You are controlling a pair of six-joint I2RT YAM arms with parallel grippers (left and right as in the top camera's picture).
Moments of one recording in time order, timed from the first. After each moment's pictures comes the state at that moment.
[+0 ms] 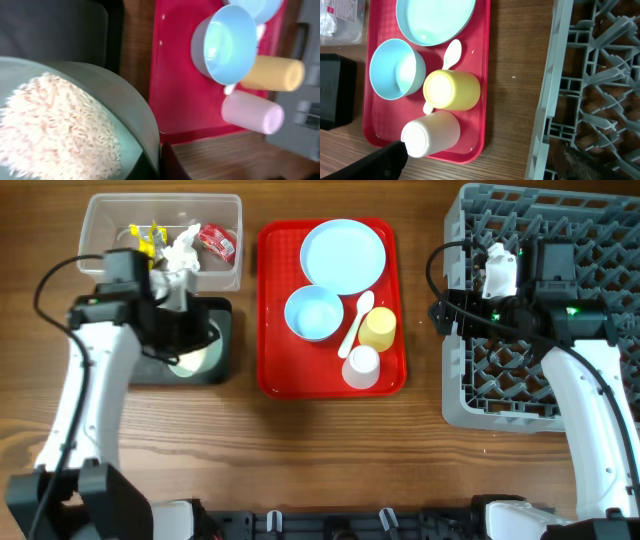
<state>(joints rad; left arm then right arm) 0.11 1.54 1.23 -1.00 0.48 -0.10 0.00 1.39 1.26 -0.93 -0.31 0.08</state>
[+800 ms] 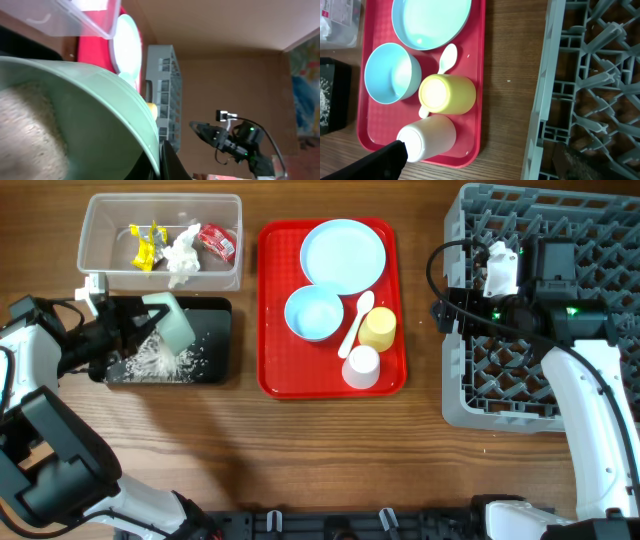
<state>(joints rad) 0.58 1.81 1.23 -1.02 1.35 0.14 0.00 1.39 1.26 -0.92 -0.29 0.08</state>
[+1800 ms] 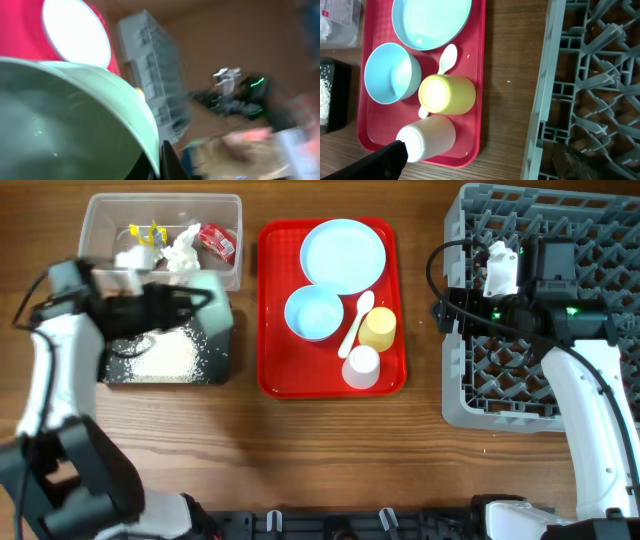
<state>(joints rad) 0.32 1.66 1.23 -0.87 1.34 0.14 0.00 1.39 1.26 -0.92 -0.29 0.07</state>
